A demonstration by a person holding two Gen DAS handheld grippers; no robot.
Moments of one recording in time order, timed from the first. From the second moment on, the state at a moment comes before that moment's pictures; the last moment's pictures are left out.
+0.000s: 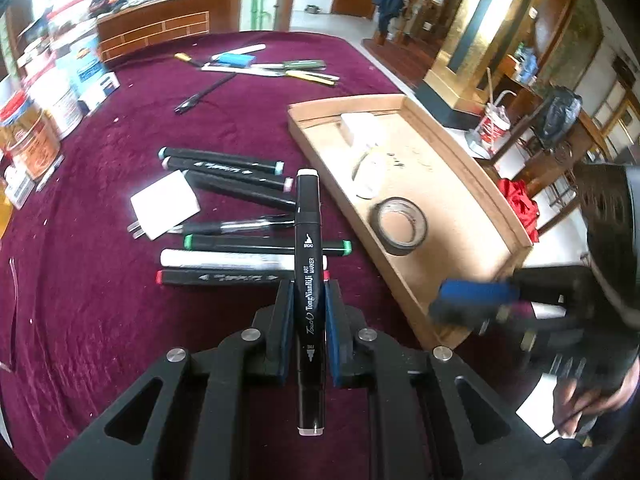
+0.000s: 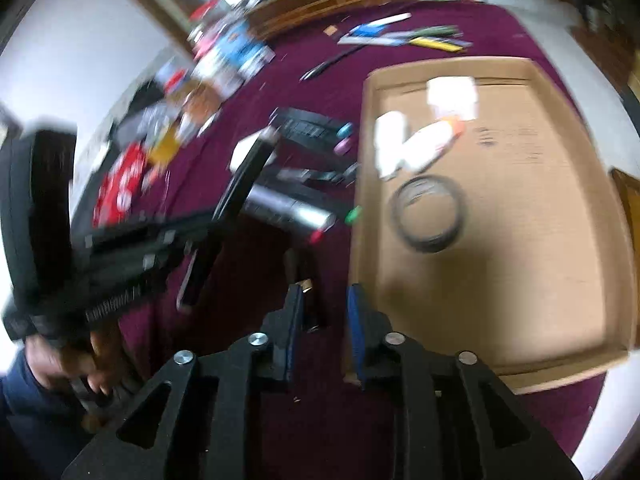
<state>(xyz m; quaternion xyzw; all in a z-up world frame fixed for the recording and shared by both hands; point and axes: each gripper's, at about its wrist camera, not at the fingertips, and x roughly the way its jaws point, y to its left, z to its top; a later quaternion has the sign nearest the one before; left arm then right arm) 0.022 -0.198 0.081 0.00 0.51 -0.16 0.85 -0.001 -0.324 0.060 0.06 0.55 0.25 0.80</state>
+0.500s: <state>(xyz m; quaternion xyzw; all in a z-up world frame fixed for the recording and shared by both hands) 0.003 -0.121 0.075 -0.04 0.51 -0.09 0.85 0.023 -0.260 0.017 -0.04 0.59 0.24 0.77</state>
